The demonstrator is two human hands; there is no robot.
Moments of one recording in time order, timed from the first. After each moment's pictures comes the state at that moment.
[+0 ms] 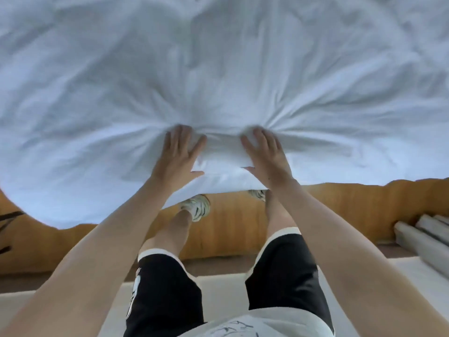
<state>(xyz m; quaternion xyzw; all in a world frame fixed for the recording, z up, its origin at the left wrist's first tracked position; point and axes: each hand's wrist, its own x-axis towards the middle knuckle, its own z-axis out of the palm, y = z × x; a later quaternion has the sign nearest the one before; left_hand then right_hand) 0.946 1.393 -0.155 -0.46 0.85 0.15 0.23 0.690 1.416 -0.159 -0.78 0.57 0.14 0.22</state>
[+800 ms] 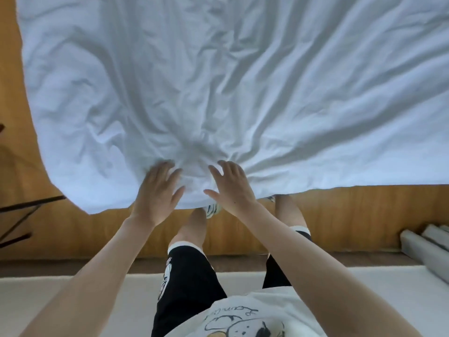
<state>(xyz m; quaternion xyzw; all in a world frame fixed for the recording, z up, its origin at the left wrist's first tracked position) 1.042 1.465 -0.077 -0.54 0.81 0.21 0.10 0.824 1.458 -0.088 -0.75 0.54 0.13 0.36</state>
